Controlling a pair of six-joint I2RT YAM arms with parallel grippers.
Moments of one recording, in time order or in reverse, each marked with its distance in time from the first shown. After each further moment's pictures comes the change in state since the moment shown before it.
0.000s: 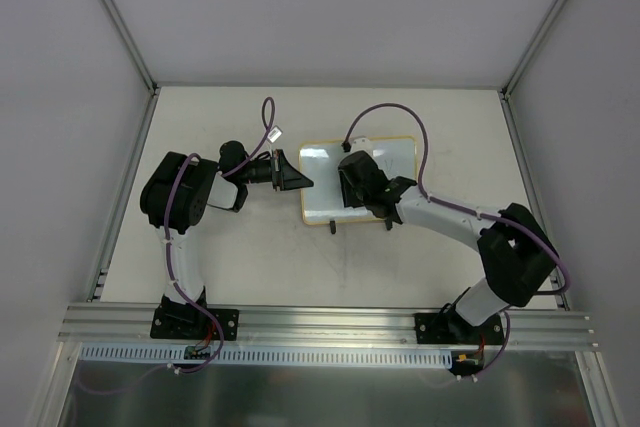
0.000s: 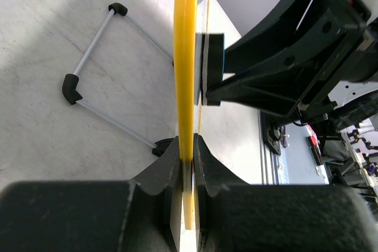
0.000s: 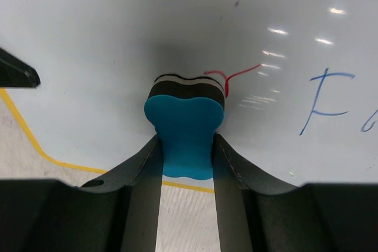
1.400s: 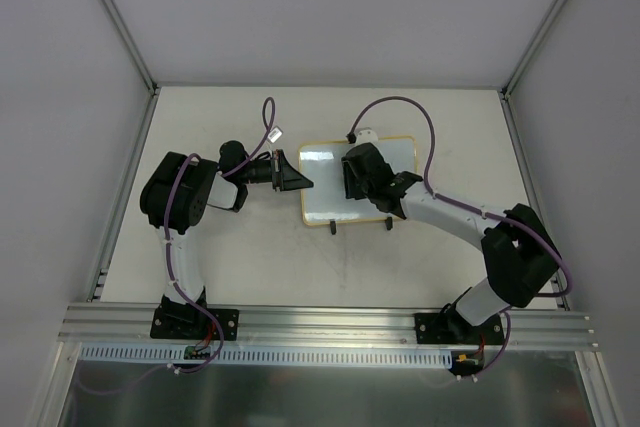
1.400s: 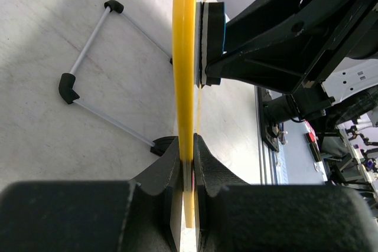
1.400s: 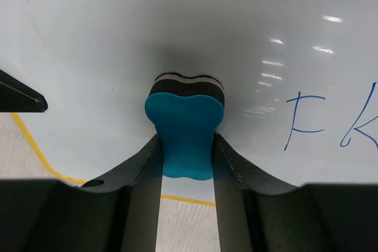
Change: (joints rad) left arm 0.000 -0.003 0.000 -0.001 0.013 0.000; right arm -0.049 -0.006 0.033 0.021 -0.026 -0.018
